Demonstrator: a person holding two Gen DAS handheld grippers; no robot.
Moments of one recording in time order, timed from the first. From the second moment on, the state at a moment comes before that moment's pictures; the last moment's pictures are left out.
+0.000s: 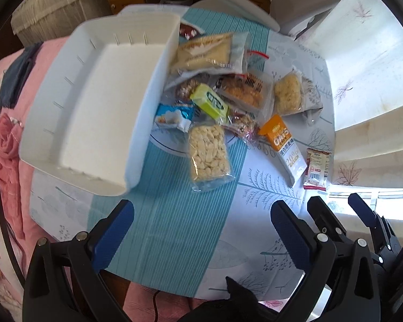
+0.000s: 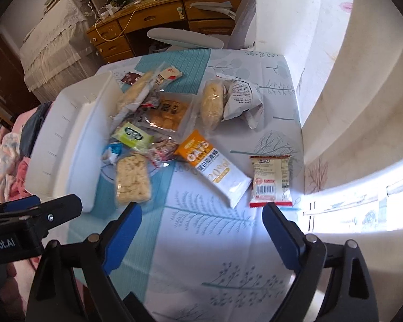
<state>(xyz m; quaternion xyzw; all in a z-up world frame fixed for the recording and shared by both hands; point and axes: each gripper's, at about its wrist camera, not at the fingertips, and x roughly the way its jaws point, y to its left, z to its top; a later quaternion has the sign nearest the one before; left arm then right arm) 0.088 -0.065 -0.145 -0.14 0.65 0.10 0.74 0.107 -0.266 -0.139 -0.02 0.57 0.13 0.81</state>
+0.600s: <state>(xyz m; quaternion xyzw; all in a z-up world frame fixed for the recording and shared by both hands) 0.150 -0.067 -0.259 -0.17 0.73 0.14 0.65 0.162 -0.280 -0.238 -0.10 0.58 0.17 0.79</state>
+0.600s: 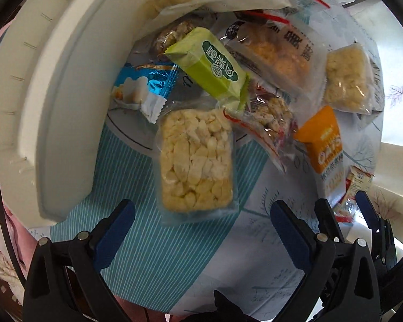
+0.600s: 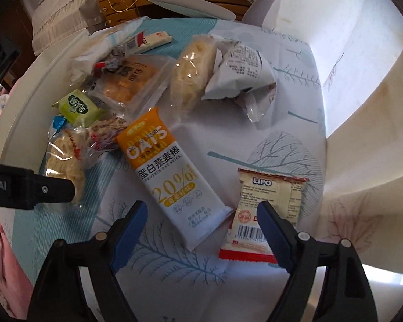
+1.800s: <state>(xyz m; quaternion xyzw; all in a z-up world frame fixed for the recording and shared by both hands) 0.089 -0.041 -0.225 -0.15 0.76 0.06 0.63 0.159 -0.236 -0.217 -0.02 0.64 0.22 0.74</state>
